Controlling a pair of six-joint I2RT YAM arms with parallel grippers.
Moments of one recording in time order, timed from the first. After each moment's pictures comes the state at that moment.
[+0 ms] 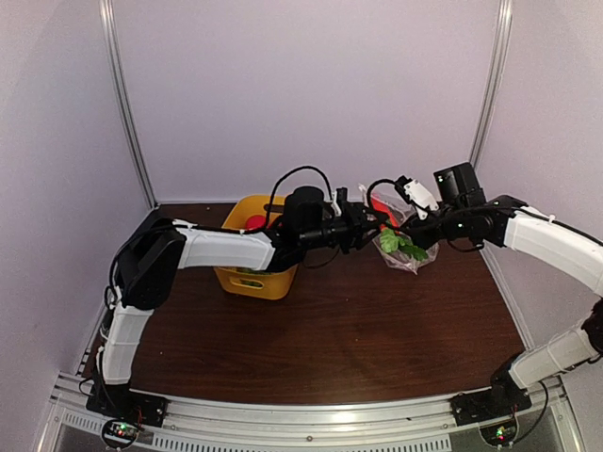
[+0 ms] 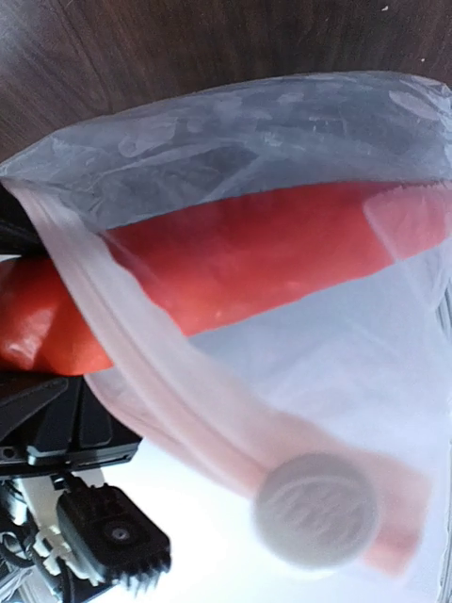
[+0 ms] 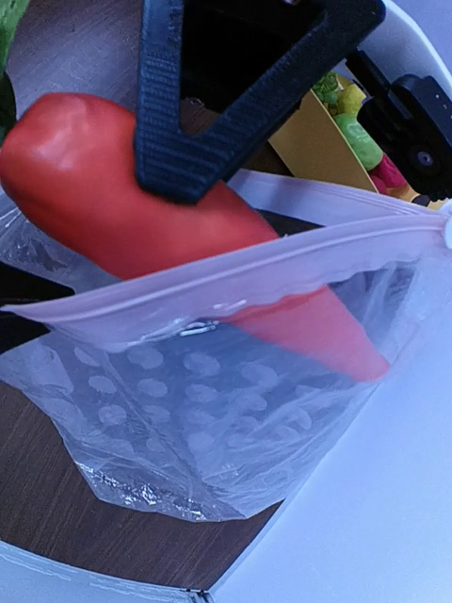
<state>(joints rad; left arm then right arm) -0.93 2.25 1.66 0.59 0.35 -1.37 0.49 1.32 1.11 -0.47 0.01 -0.15</state>
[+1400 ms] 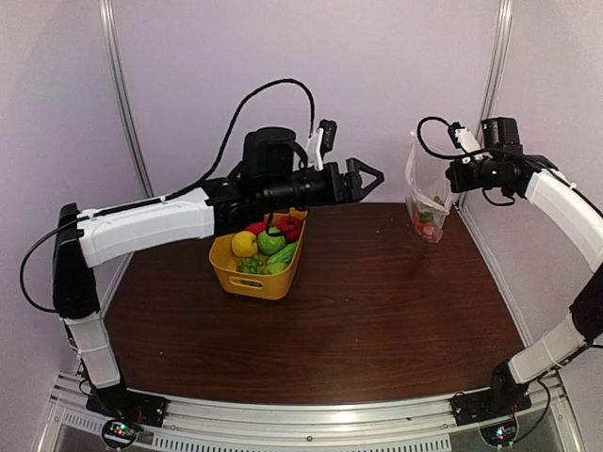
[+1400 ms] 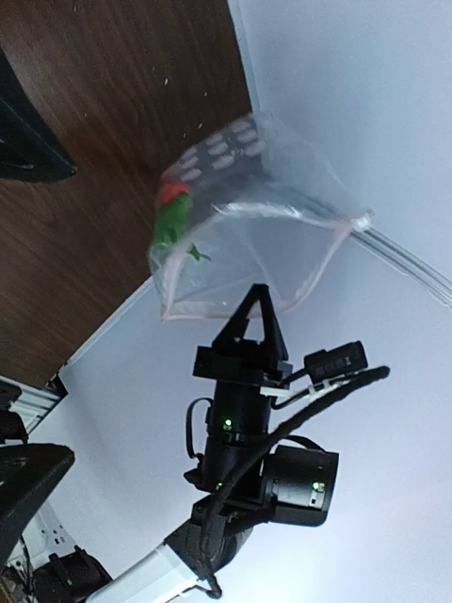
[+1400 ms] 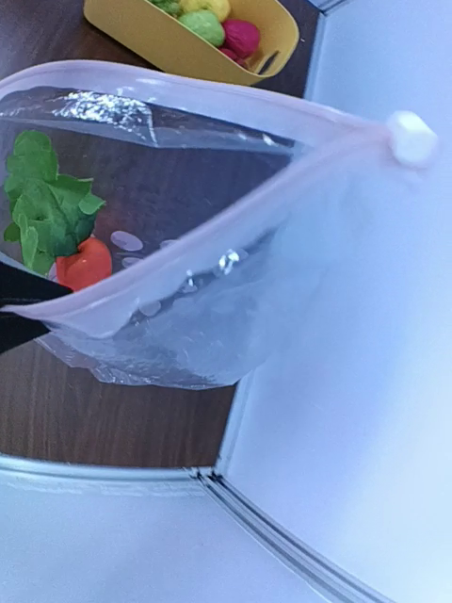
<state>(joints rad) -0.98 1.89 1.71 0.09 0.18 -0.63 0.16 1.43 1.45 -0.59 -0.05 -0.10</state>
